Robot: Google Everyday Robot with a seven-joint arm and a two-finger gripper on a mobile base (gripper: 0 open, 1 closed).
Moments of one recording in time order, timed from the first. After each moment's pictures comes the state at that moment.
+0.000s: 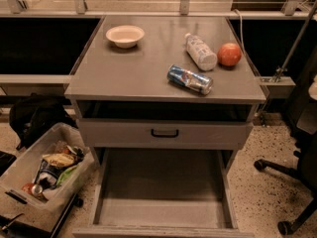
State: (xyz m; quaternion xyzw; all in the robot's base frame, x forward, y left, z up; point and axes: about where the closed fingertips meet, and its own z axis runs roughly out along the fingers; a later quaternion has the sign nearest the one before) arm 0.465 -0.286 1.033 -0.54 0.81 -0.01 0.24
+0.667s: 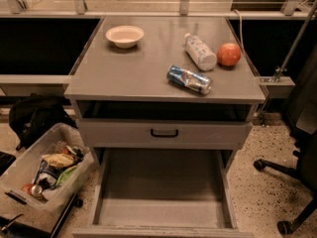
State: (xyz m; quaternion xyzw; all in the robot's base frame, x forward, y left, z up) arm 0.482 -0.344 1.044 -0.51 0.81 0.00 0.29
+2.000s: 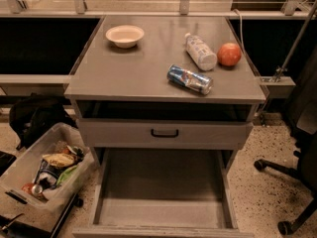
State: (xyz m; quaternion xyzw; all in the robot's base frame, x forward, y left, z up) arm 0.562 -0.355 1.086 -0.49 0.70 0.12 0.50
